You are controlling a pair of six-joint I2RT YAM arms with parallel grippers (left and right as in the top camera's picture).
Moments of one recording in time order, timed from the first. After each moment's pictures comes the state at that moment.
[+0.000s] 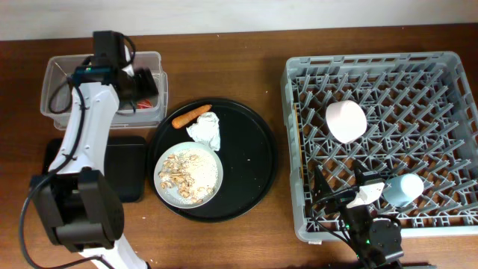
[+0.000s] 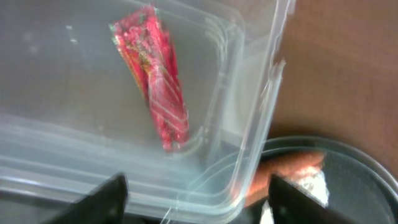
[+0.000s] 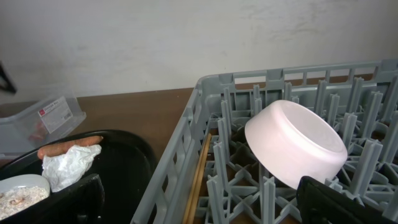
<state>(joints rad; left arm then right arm) 0.03 1.92 1.67 -0.88 0.02 -0.27 0.23 0.01 0.01 -0.07 0.04 0.18</state>
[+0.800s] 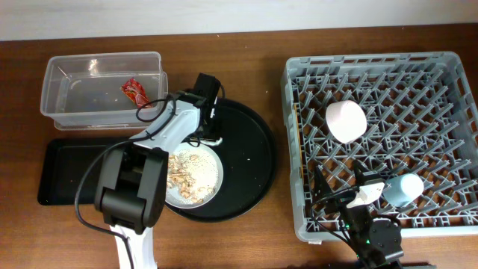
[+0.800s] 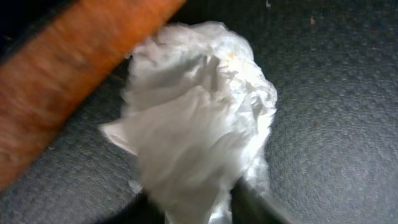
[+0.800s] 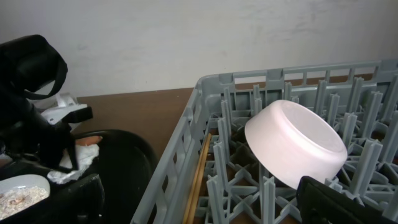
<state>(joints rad) -0.35 2.09 1.47 -0.76 -0.05 -0.20 0.23 0.01 0.01 -0.07 0.04 0.18</state>
